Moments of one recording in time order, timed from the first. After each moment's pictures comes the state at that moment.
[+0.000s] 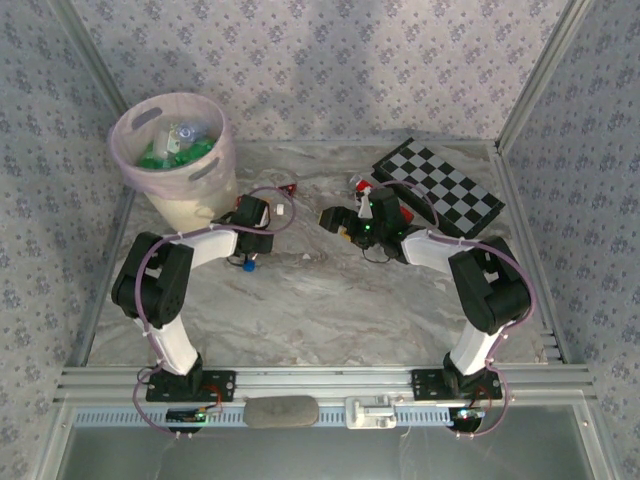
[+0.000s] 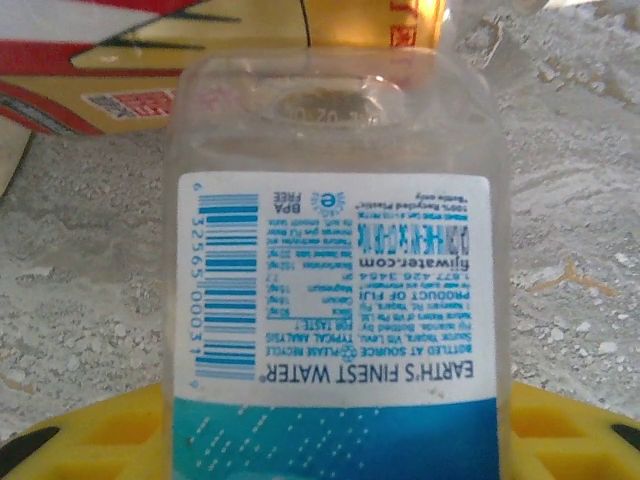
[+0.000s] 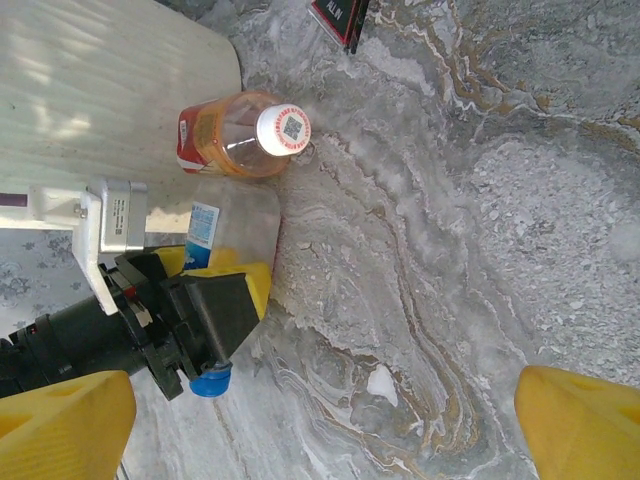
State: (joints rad) left arm -0.41 1.76 0.97 -0.24 -0.18 -0.21; right arm 0.48 1.72 0.92 0.23 -0.47 0.82
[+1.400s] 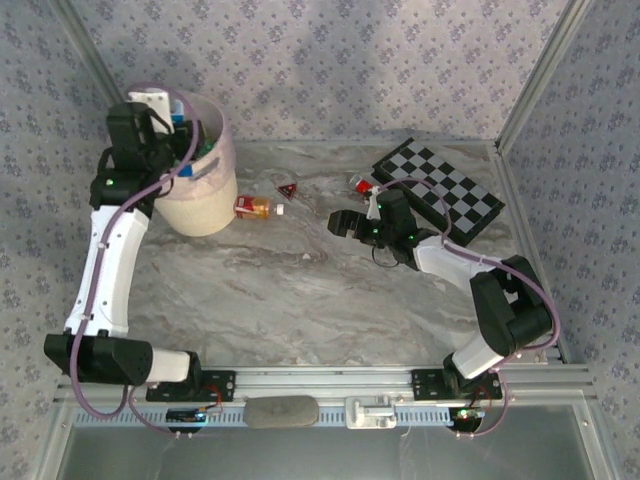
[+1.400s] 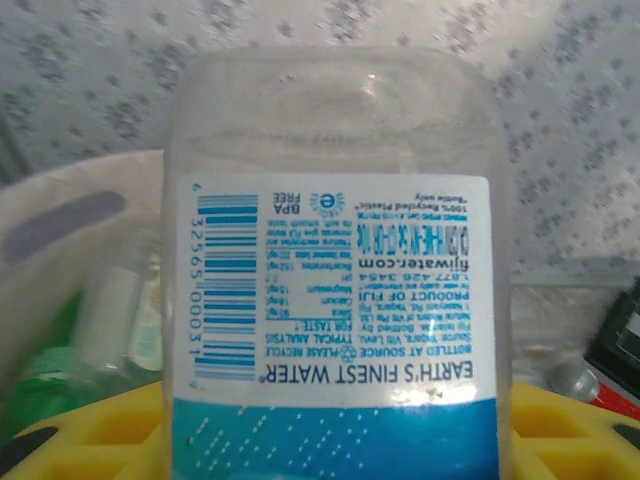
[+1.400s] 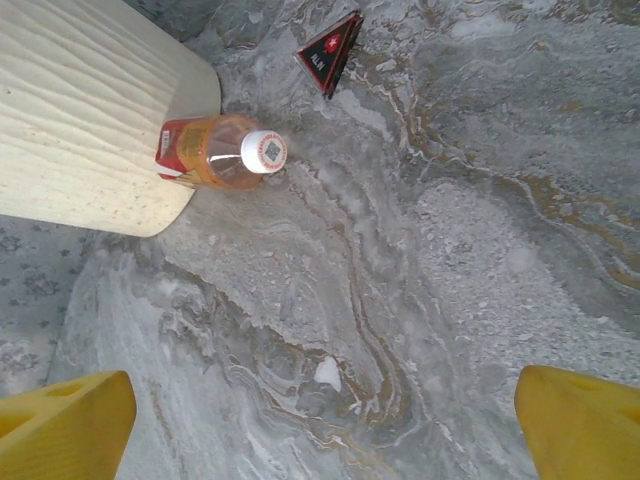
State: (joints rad) left arm -0.06 1.36 1.62 -0.59 0.02 -0.14; right arm 0.48 1.56 0.87 0.11 -0.33 0.64
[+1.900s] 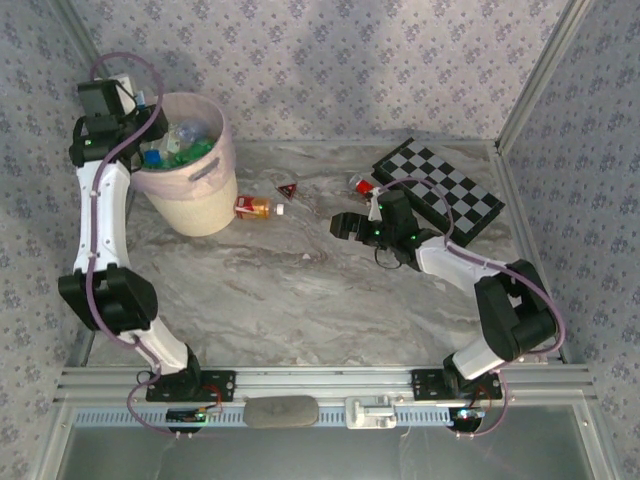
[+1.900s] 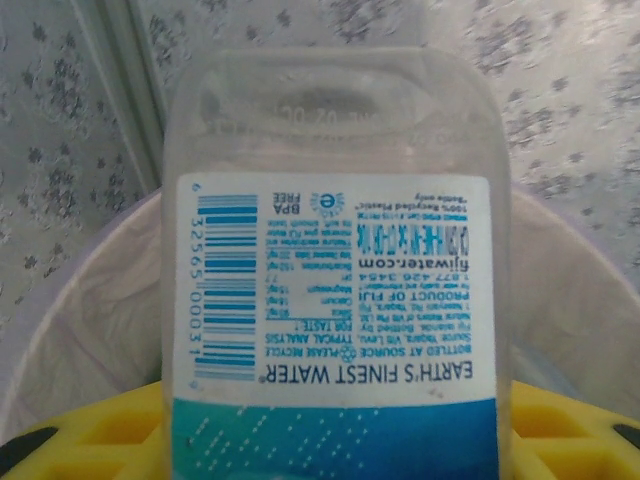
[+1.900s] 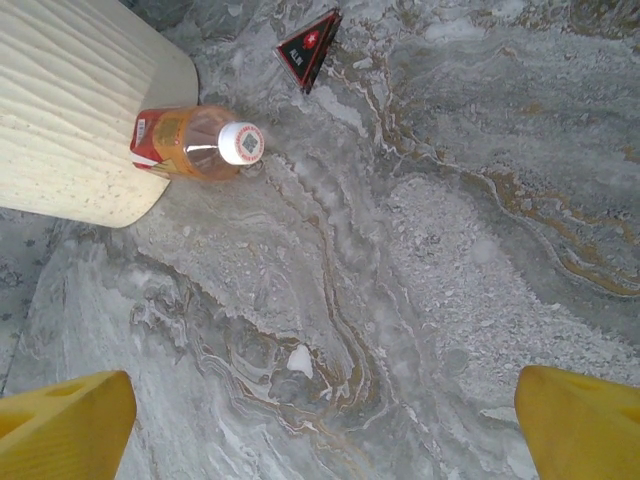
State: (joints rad) left arm 0.17 1.70 1.92 -0.72 0.06 -0.15; right arm 0.48 1.52 0.87 0.04 -0.30 0.59
